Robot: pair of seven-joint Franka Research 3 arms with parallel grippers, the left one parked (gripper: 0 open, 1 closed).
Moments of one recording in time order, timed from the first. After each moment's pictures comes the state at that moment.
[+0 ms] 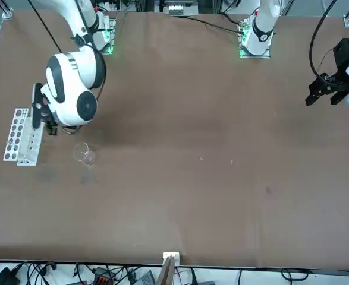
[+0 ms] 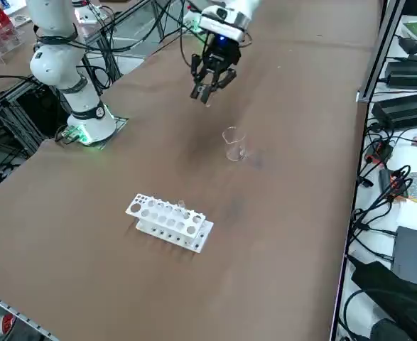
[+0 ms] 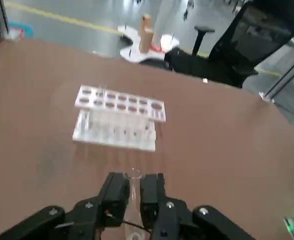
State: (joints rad) arm 0.35 0.33 0.01 -1.72 -0.69 1.47 1.99
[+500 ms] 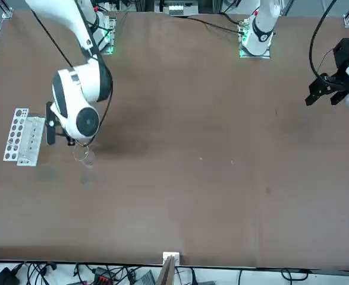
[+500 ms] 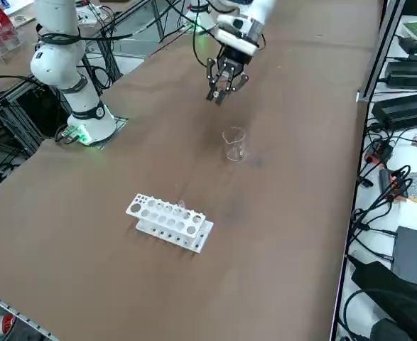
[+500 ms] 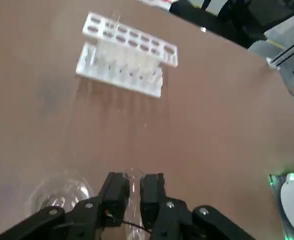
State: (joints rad) arm 0.34 0.46 0.00 -1.60 -0.50 1.51 1.86
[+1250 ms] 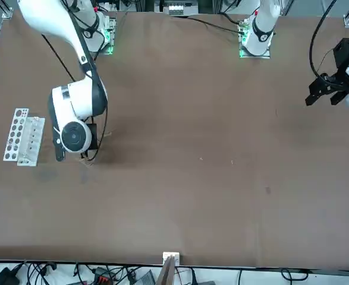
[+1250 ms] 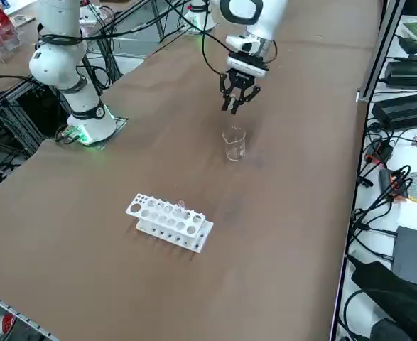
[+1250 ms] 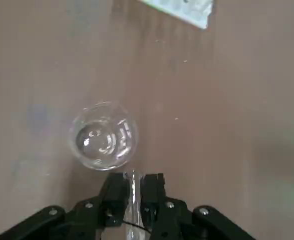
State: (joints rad) arm 0.29 0.51 -0.01 -1.57 -0.27 1.71 1.73
